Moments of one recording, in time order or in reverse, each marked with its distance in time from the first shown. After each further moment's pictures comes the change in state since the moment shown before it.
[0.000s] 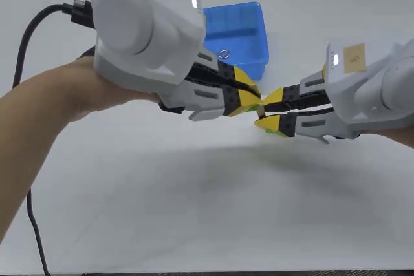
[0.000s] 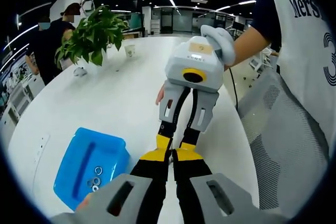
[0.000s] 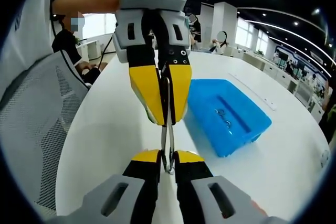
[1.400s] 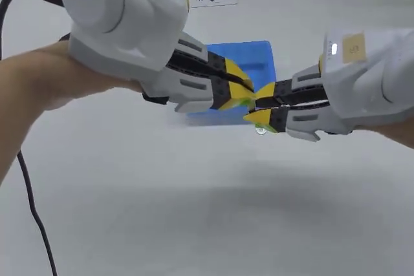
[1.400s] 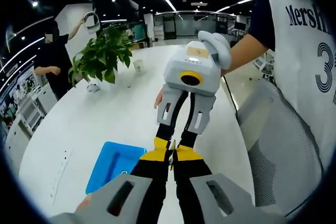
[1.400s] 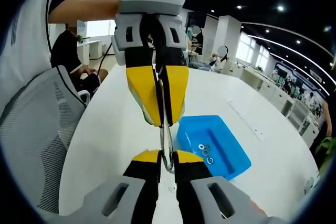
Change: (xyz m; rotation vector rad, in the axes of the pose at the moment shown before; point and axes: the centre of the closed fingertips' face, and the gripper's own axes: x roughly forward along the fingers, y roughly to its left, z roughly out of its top) left arm -0.064 0.007 0.039 0.068 -0.048 0.091; right arm -0.012 -0.018 0.078 -0.114 -0.070 -0.046
